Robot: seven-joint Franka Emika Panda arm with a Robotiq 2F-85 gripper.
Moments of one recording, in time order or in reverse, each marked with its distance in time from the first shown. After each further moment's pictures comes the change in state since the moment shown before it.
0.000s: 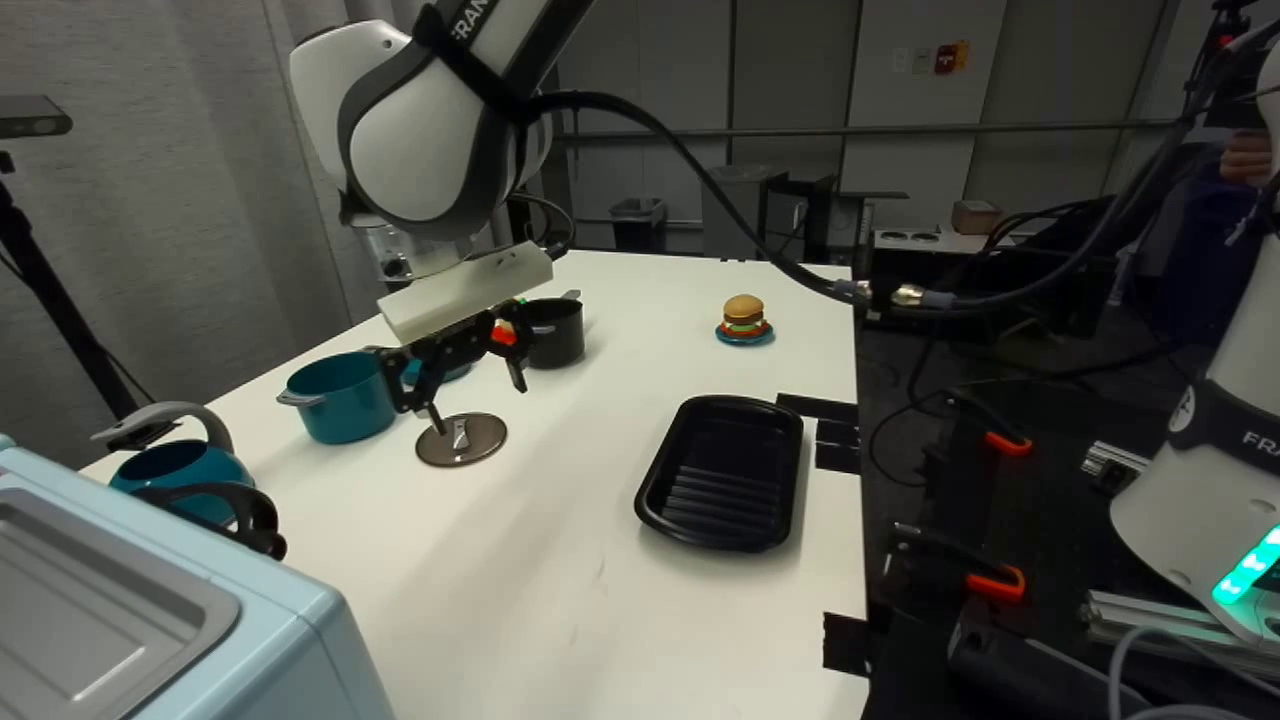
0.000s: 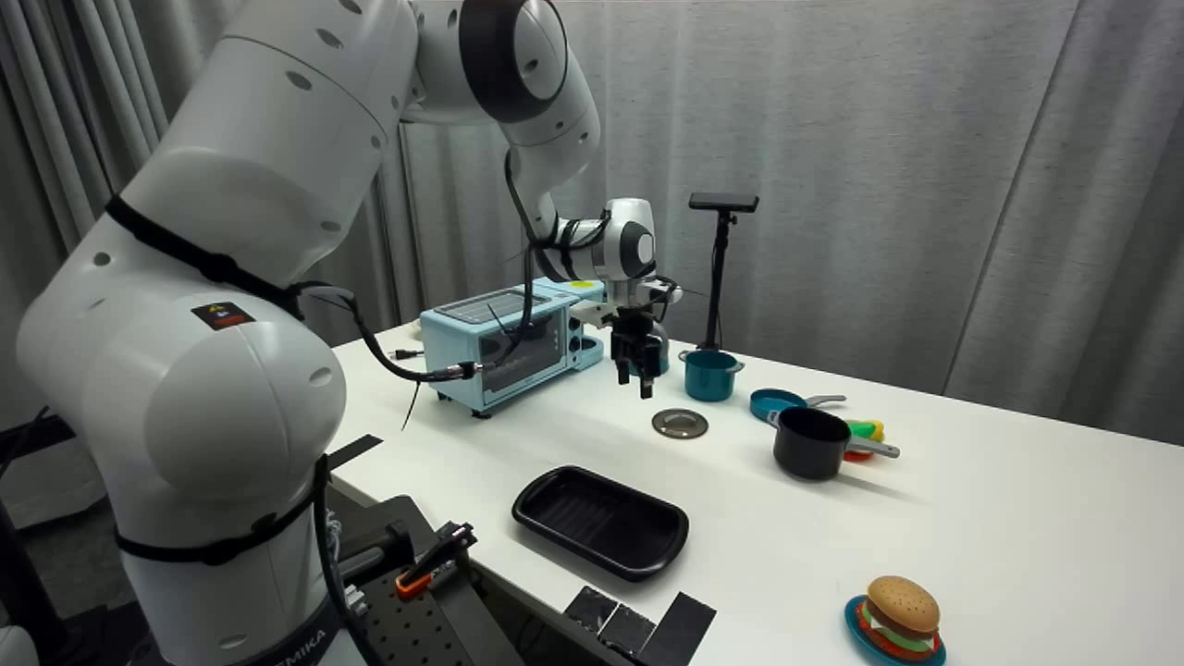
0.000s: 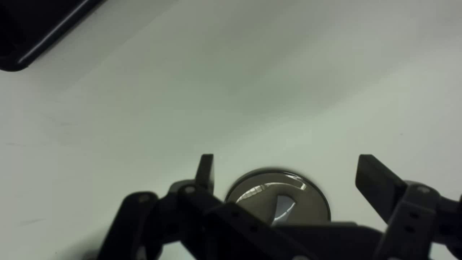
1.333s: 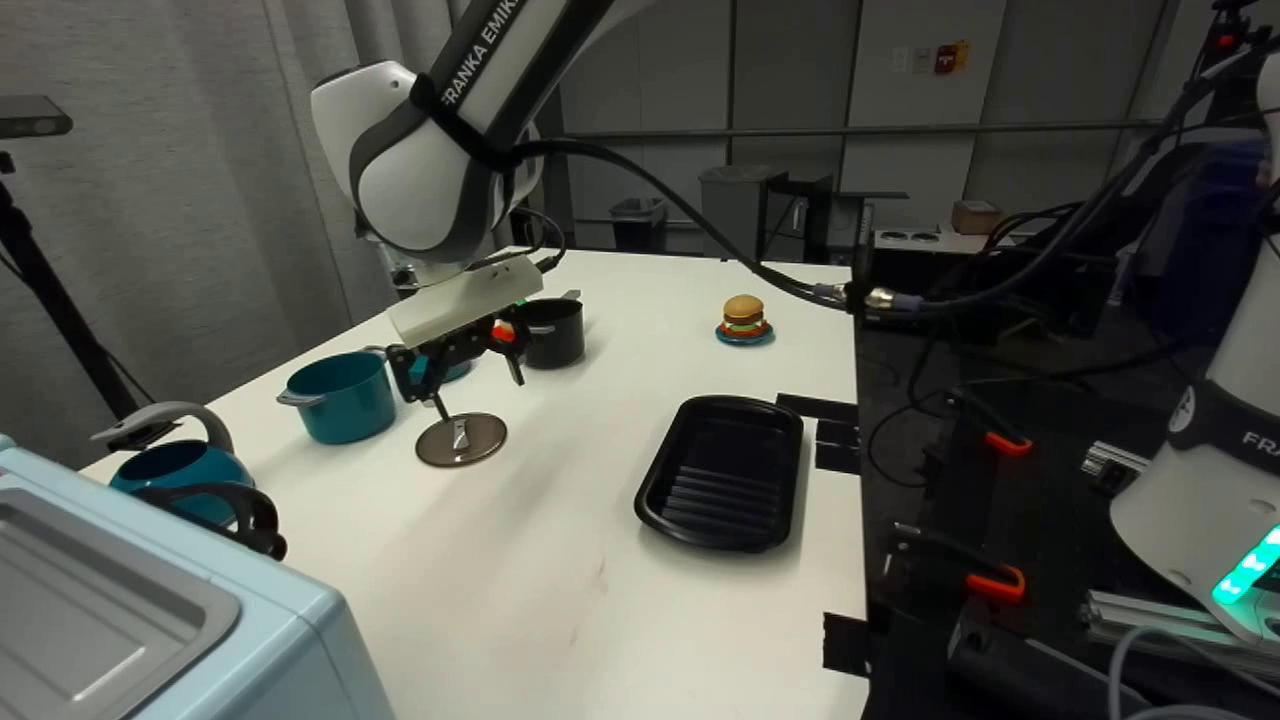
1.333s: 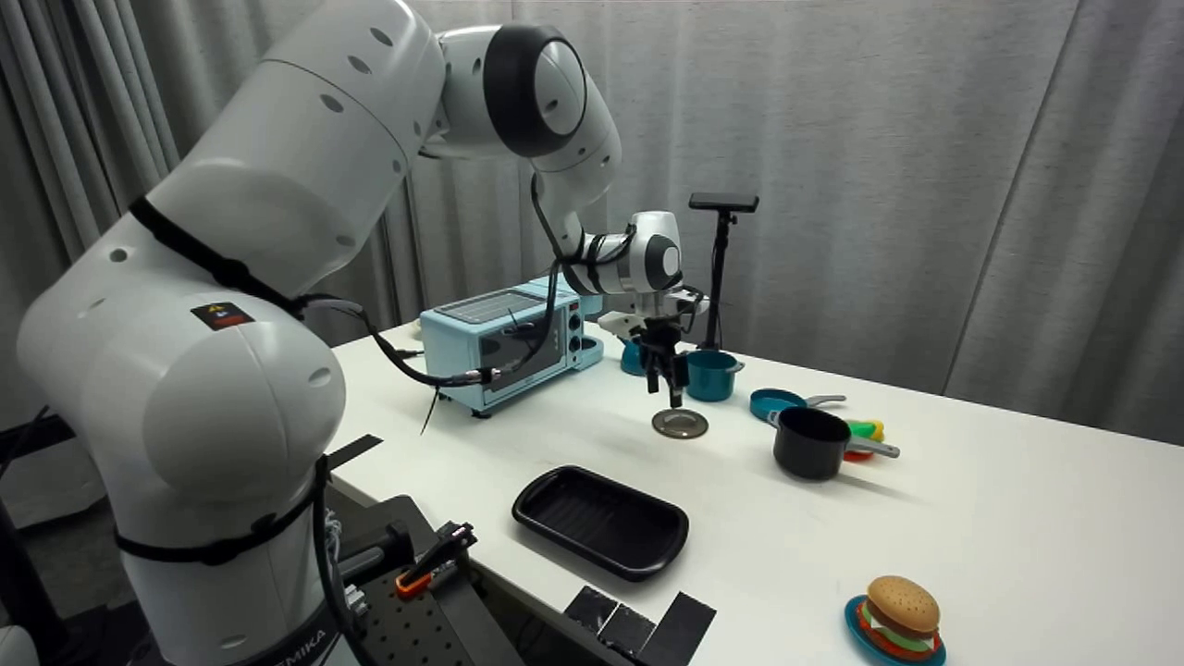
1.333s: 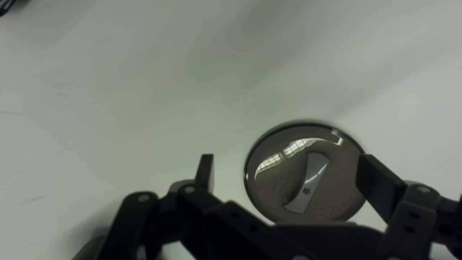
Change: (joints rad) arm -0.005 0.112 -0.064 0.136 0.001 -0.001 -0.009
